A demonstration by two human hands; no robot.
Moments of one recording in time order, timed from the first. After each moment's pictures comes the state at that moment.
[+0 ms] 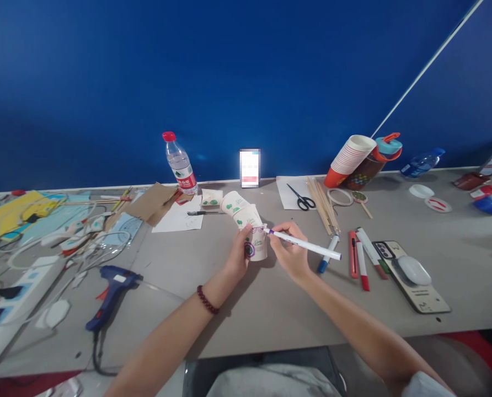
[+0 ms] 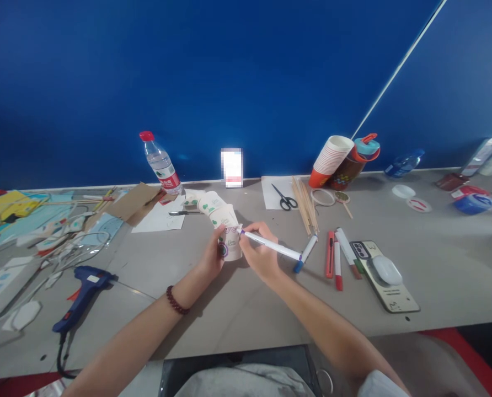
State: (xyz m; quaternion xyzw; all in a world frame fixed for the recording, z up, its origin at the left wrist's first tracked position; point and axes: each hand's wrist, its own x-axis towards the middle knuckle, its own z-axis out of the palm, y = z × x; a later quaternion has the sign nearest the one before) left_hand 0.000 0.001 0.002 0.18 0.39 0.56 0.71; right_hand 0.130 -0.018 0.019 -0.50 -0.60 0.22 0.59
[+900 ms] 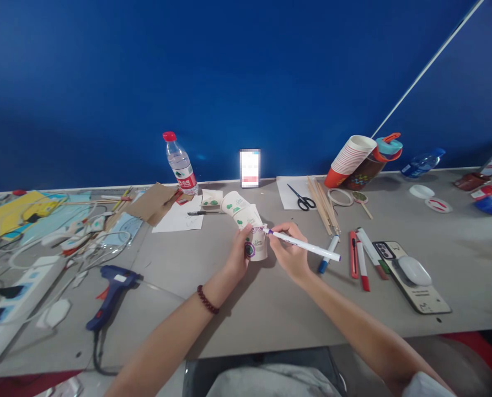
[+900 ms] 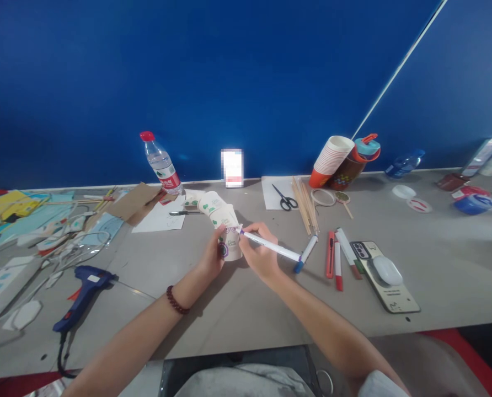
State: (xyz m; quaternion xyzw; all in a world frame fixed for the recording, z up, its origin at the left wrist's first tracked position) left_hand 0.001 0.000 0.007 0.18 0.40 0.56 0.71; right_hand 0.130 -0.018 0.020 -0.50 -0.60 0.22 0.58
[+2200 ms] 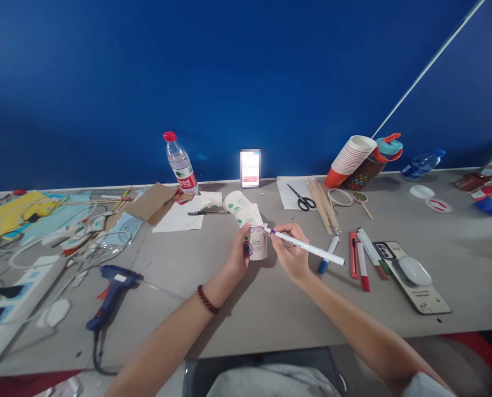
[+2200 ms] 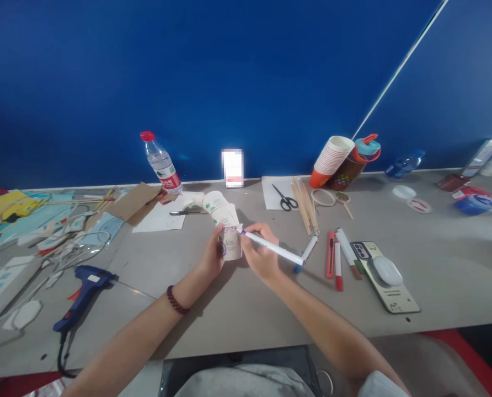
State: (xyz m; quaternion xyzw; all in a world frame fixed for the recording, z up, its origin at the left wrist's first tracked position) left_hand 0.001 -0.001 0.007 0.17 0.38 0.57 0.71; right_hand 0.130 -0.020 0.019 -0.49 -0.59 0.22 0.60
